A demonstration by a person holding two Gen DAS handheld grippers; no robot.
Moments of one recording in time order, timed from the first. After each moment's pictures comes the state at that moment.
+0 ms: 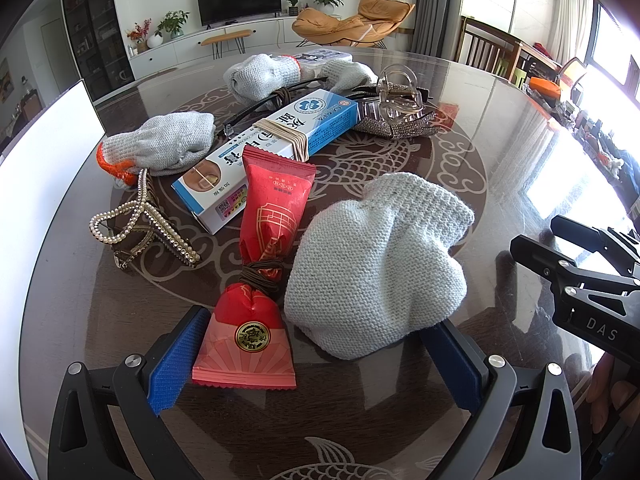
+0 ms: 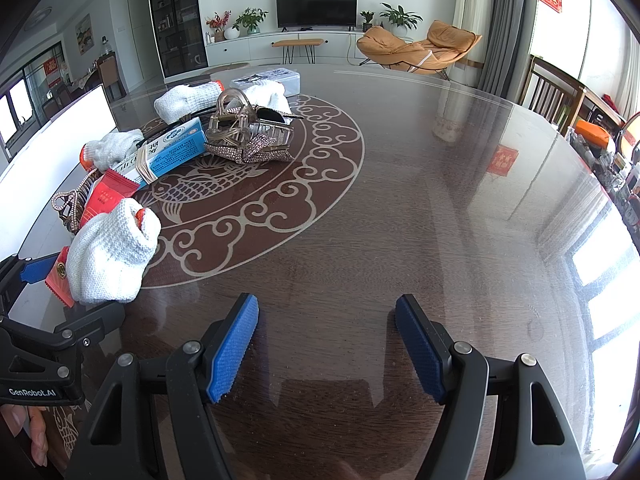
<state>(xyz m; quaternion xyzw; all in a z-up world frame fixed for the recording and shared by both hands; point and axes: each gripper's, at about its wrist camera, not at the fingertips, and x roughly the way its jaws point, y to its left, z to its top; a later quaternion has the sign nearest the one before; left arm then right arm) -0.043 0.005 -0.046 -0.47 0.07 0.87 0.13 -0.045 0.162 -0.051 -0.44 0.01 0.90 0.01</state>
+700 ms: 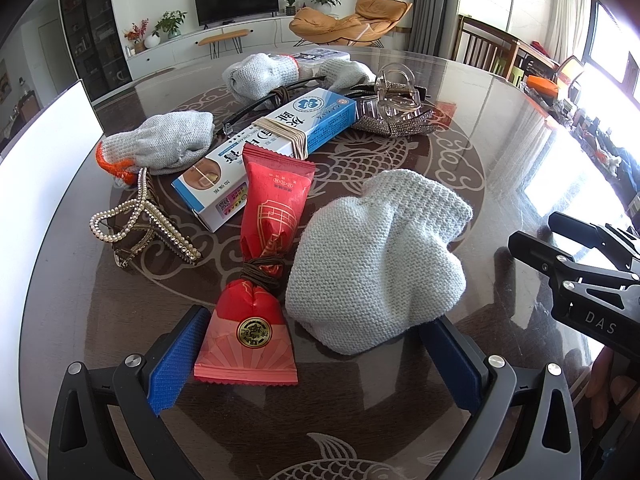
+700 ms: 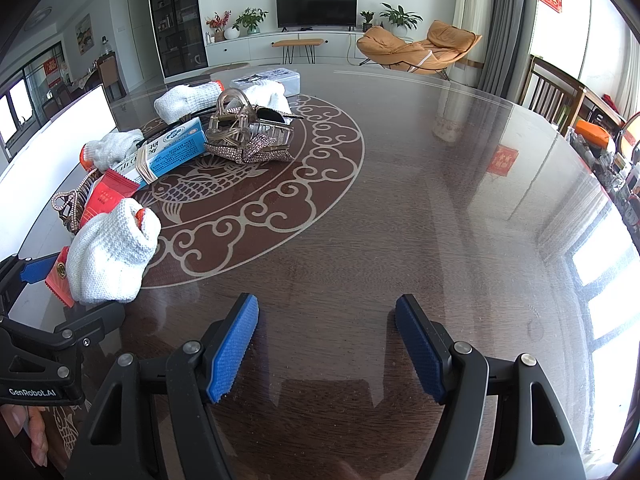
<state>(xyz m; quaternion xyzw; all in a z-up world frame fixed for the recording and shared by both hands) -0.039 0.001 -0.045 -0.47 0.07 0.87 0.14 -0.045 0.162 -0.051 -0.44 0.01 0.90 0.01</state>
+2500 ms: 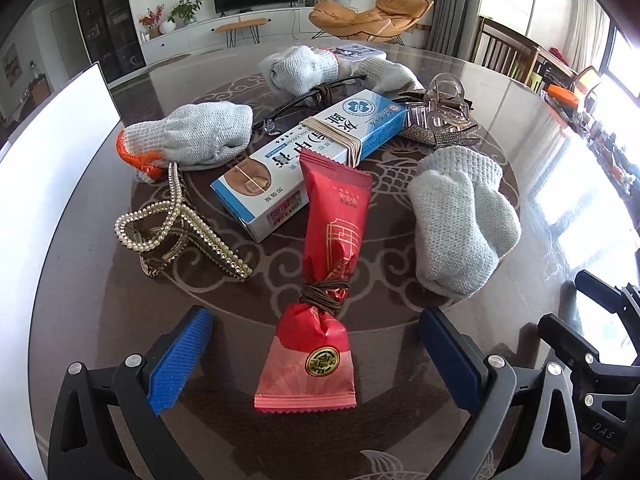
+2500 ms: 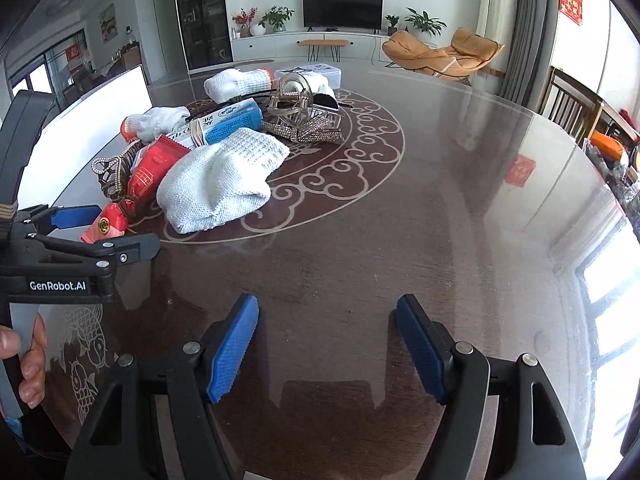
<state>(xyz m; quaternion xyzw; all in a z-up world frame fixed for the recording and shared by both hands) -0.067 -0.021 -0.046 -0.49 0.05 0.87 0.11 -0.012 0.138 -0.053 -0.44 -0.01 0.90 -0.03</state>
